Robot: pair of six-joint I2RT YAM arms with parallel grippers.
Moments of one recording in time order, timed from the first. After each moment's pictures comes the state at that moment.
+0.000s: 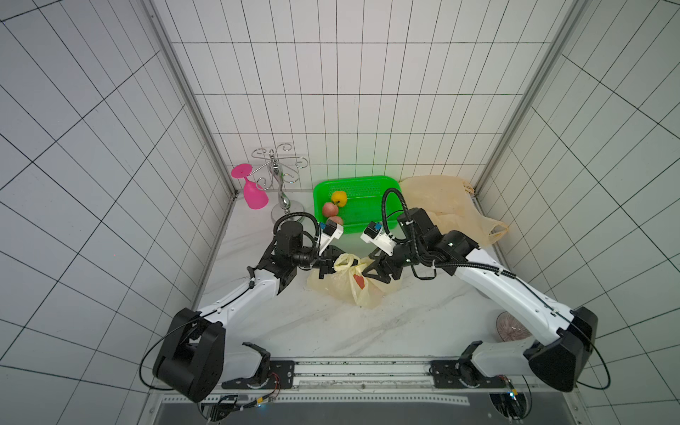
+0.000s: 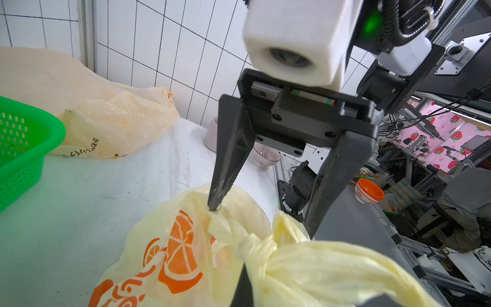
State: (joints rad) left arm -0.41 1.30 0.76 0.28 1.21 -0.18; right arm 0.69 1.36 1.30 -0.78 -0.54 -0.18
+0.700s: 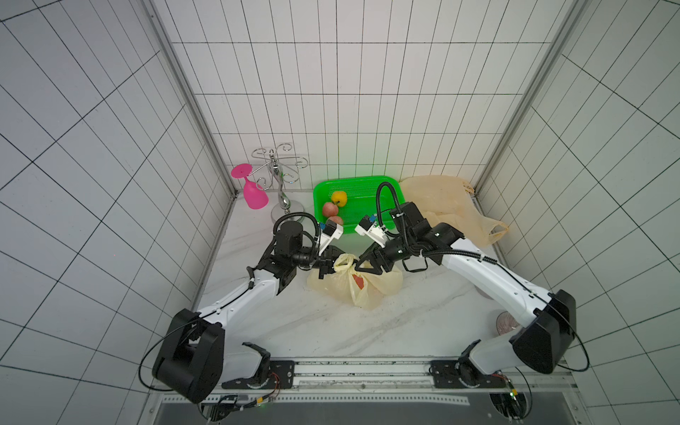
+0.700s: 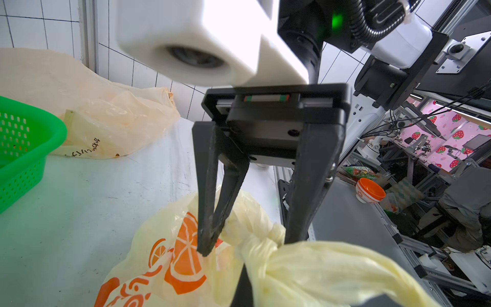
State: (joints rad) left arm -0.41 1.29 0.76 0.27 1.20 -0.18; right arm 0.68 1.48 1.36 -0.76 -0.68 -0.05
